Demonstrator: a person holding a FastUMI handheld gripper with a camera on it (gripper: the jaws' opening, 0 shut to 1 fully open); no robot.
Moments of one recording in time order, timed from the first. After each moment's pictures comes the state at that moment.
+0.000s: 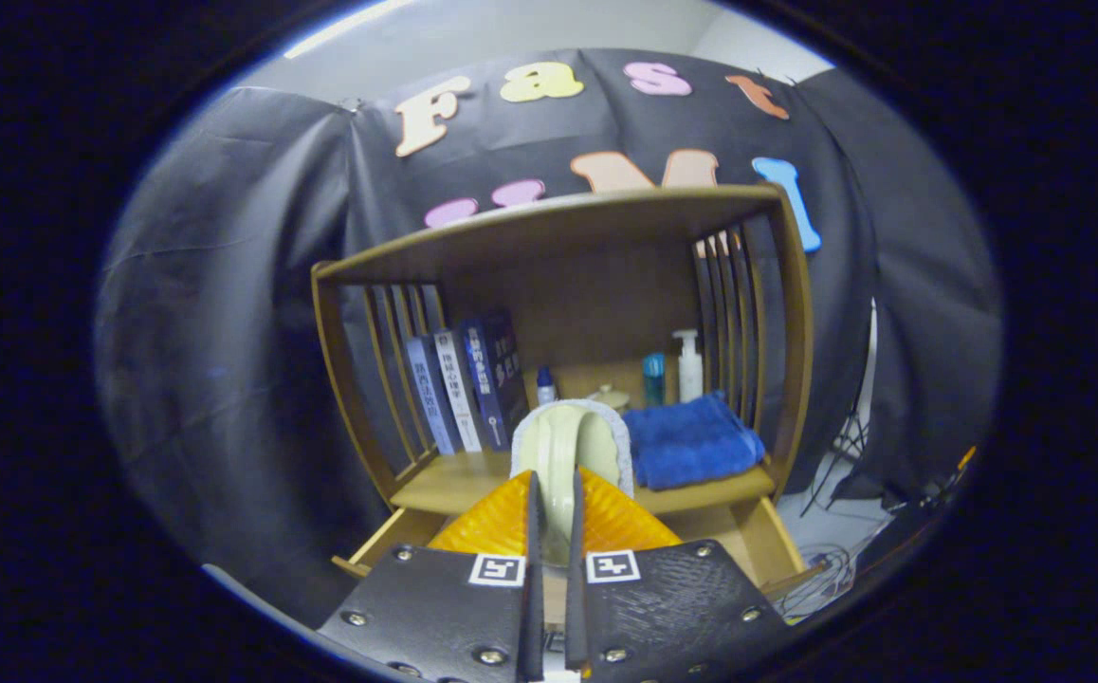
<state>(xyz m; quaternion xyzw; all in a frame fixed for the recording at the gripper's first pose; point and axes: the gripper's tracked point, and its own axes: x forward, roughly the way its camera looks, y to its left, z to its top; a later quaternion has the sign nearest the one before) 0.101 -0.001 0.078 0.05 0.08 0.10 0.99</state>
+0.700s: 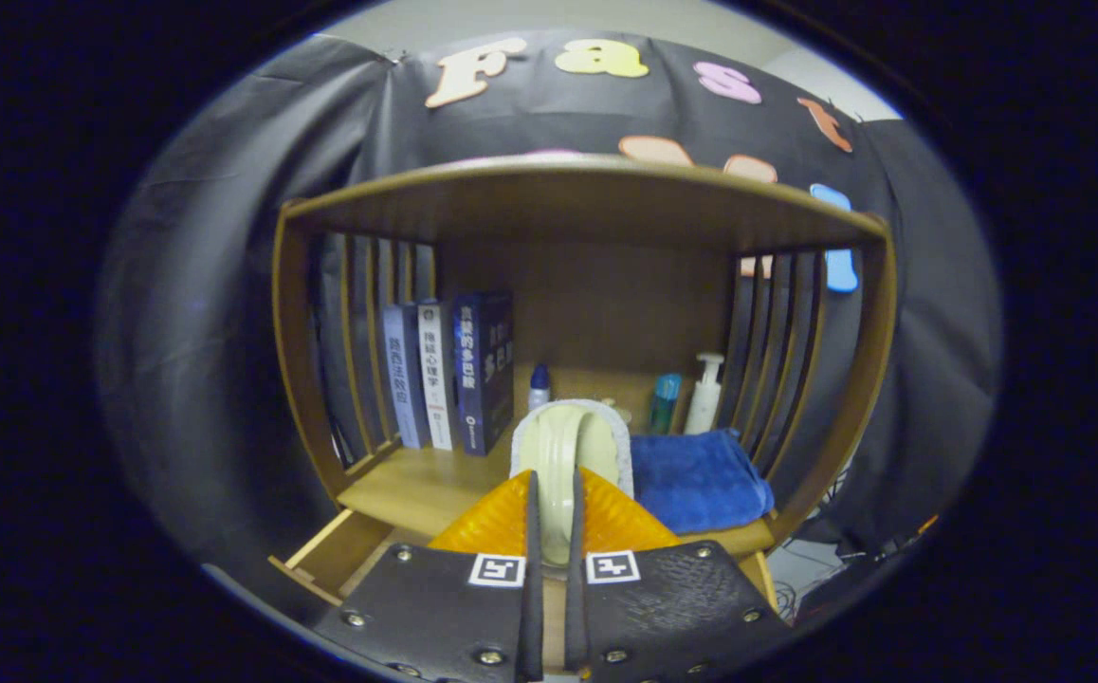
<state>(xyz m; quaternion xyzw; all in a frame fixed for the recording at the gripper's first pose) 0.200 0.025 0.033 -0.02 0.15 0.06 0.99</state>
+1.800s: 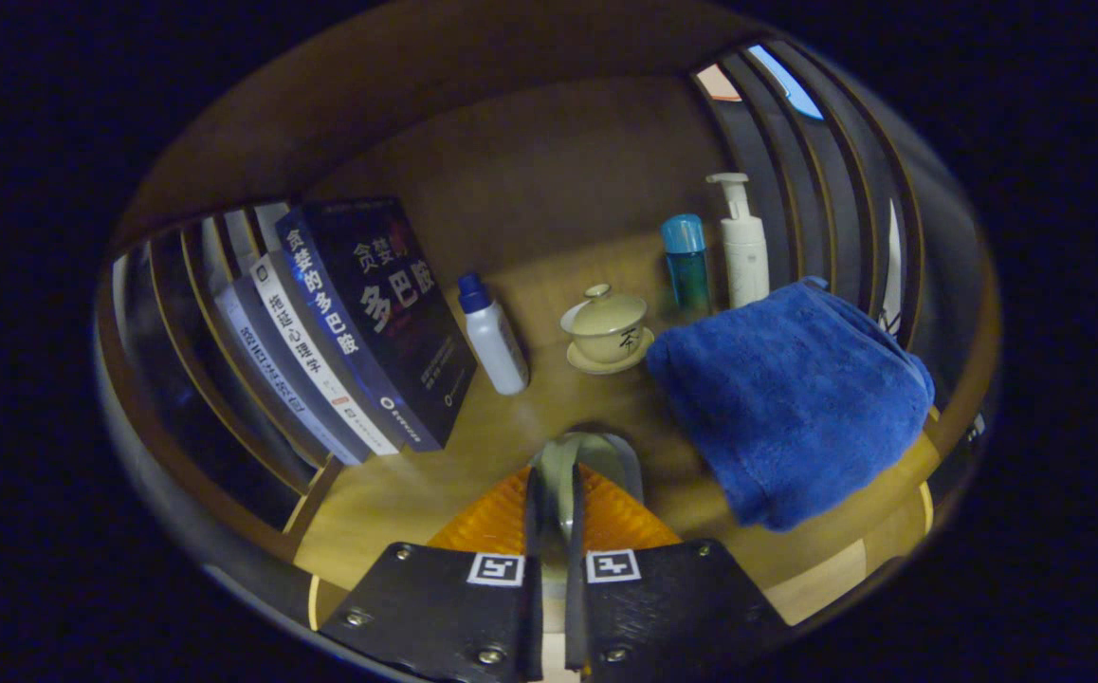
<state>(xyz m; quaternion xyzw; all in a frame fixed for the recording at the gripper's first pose) 0.337 0.035 -0.088 0.14 0.27 0.01 0.95</state>
